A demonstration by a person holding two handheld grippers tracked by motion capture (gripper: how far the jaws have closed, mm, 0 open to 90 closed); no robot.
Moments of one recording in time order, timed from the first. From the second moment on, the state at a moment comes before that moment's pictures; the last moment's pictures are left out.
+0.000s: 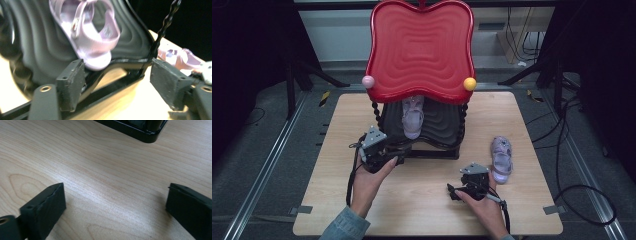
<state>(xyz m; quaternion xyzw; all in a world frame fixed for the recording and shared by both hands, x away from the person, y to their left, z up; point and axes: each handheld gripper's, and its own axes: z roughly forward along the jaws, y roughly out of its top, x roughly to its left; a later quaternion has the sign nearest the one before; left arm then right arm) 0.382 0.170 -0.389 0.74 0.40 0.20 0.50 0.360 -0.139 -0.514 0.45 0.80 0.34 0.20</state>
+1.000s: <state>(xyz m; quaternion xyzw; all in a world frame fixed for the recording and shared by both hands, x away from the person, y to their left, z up) 0.361 0.282 -0.479 0.72 0.52 0.20 0.42 0.365 -0.217 -0.399 0.51 0.75 0.31 0.28</state>
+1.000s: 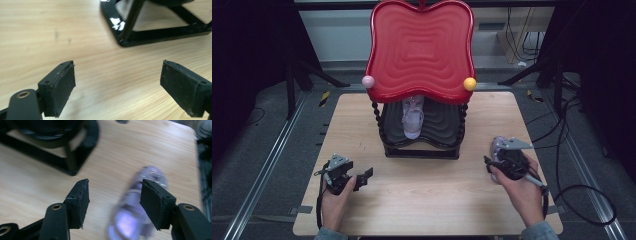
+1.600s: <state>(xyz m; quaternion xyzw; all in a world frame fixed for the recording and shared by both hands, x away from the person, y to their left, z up) 0.362 0.284 -0.488 0.72 0.52 0.19 0.41 0.401 -0.275 -0.434 0.58 0.75 0.23 0.21</state>
